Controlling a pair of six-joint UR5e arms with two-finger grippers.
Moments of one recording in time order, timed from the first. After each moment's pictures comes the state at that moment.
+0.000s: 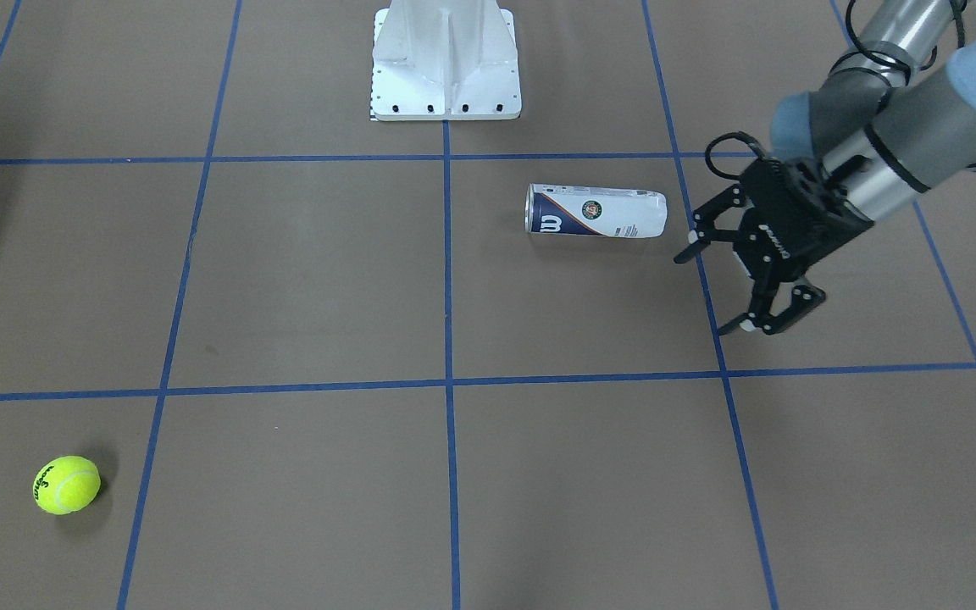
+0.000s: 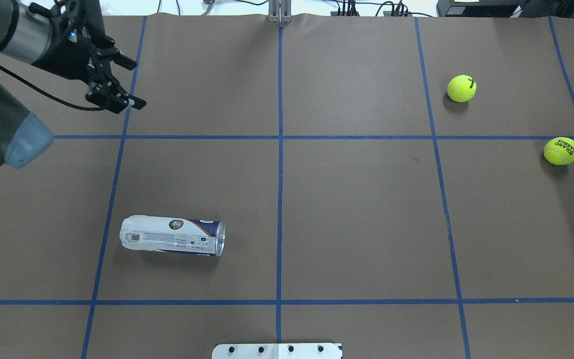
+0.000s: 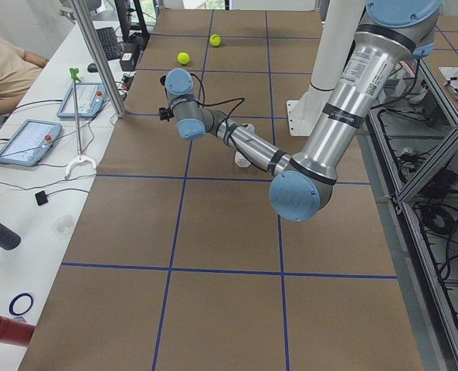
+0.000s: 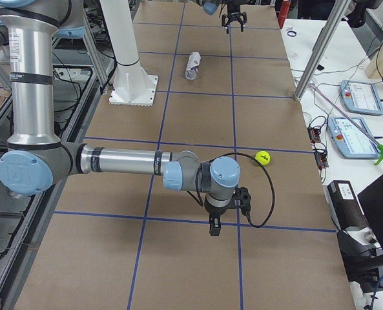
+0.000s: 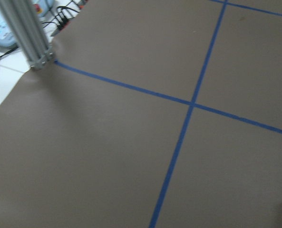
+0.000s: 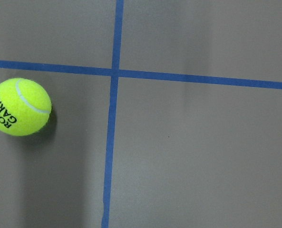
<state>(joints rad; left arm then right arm) -0.98 -2.02 -1.65 -2.28 -2.37 0.04 1.54 -1.61 1.59 -1.57 2.27 -0.05</state>
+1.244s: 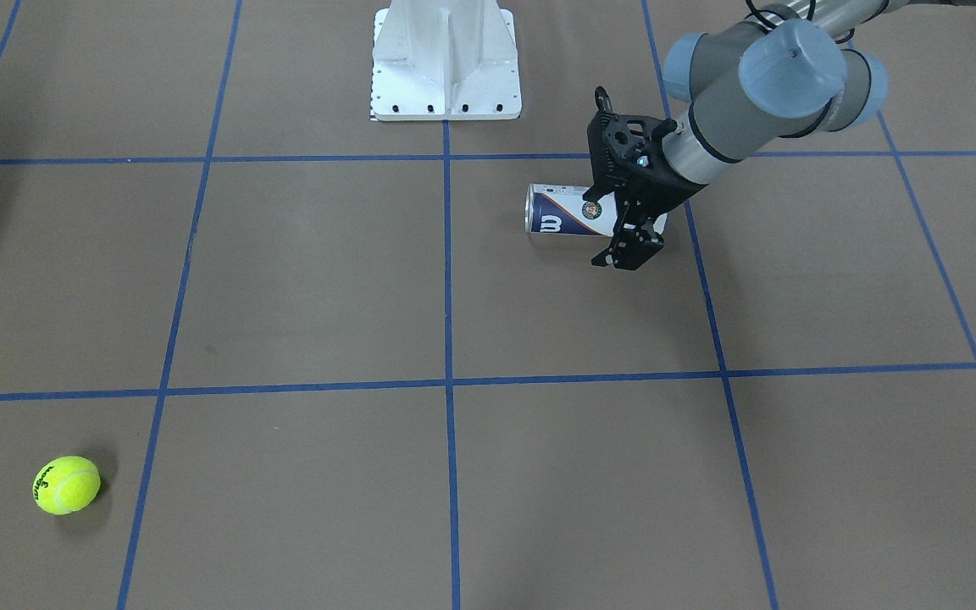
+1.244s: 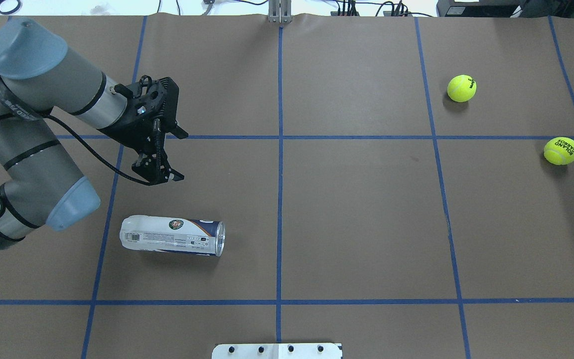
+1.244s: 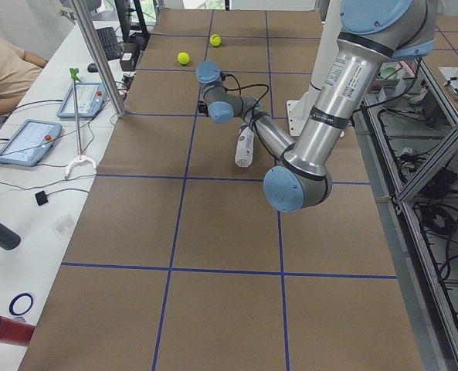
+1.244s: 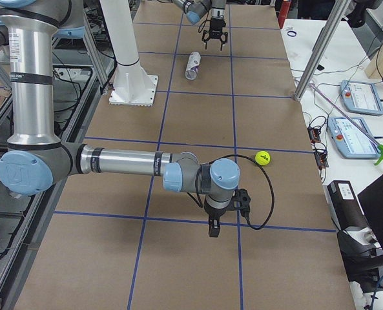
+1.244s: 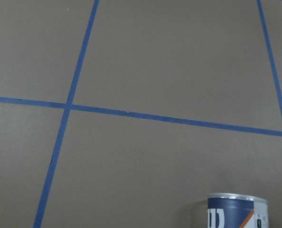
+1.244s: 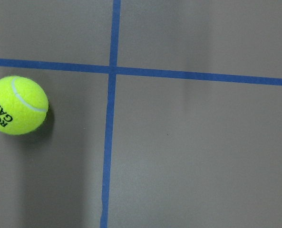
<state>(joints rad) -0.77 -2.03 -1.79 -1.91 -2.29 0.36 1.54 -1.61 1.58 -1.57 2.27 -0.05</state>
